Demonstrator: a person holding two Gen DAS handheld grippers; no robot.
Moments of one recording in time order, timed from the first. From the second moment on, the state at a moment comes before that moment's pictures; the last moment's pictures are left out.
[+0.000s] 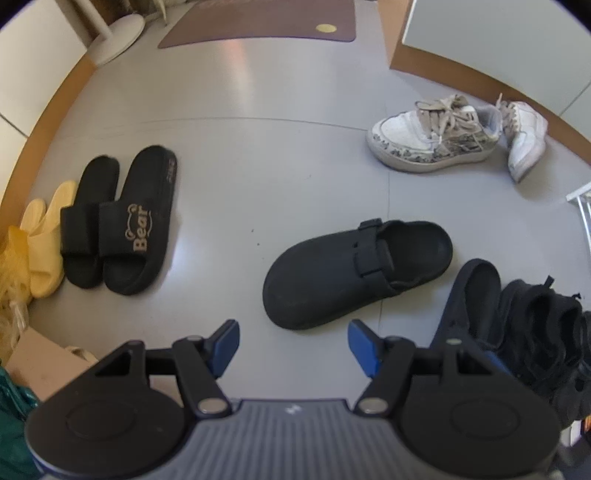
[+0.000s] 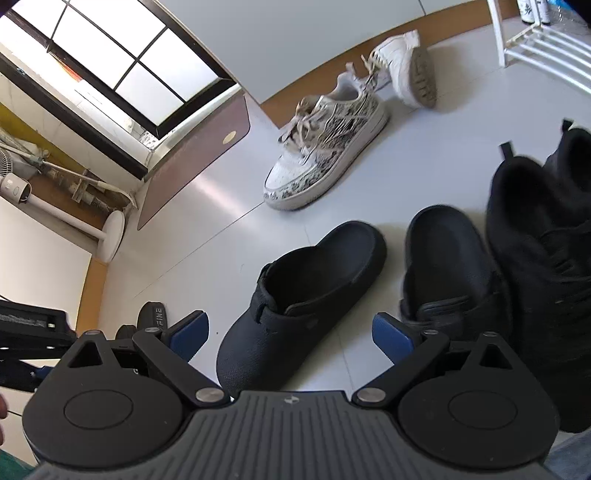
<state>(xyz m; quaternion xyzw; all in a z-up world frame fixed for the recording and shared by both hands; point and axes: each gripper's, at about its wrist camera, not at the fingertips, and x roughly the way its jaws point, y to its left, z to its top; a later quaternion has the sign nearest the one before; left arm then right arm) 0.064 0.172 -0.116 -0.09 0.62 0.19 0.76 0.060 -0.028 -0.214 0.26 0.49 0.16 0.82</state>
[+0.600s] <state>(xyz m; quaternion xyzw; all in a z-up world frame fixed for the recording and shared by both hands) 0.066 0.188 -0.118 -0.08 0.60 0.24 0.76 0.062 0.041 -0.291 0.28 0.51 0.15 0.80</state>
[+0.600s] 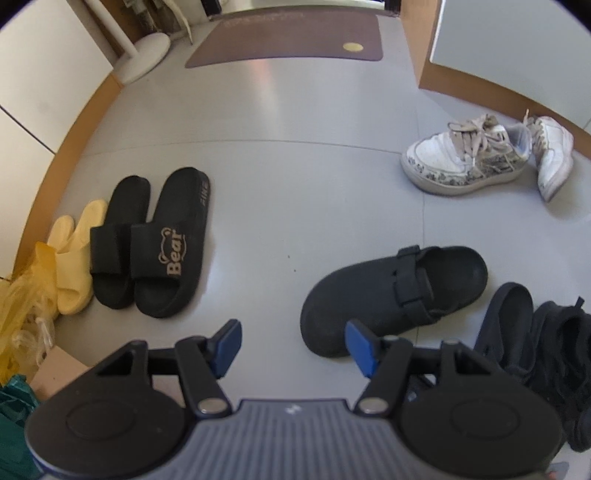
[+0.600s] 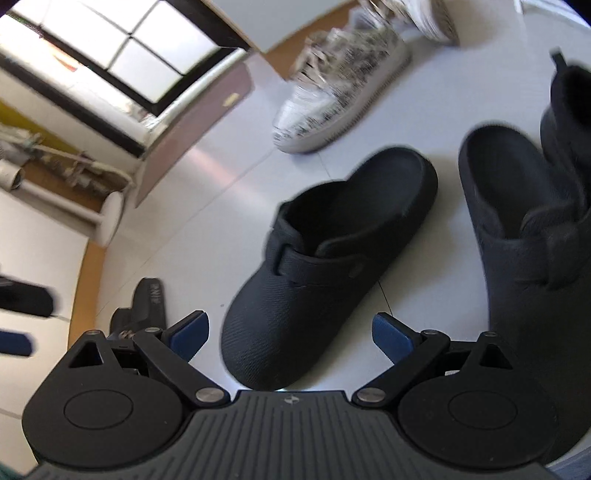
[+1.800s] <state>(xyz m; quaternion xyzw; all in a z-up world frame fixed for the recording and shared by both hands) 0.086 0.170 -0.113 -0.06 0.59 0.24 0.77 0.108 0.033 -0.304 0.13 0.55 0.21 0.80</state>
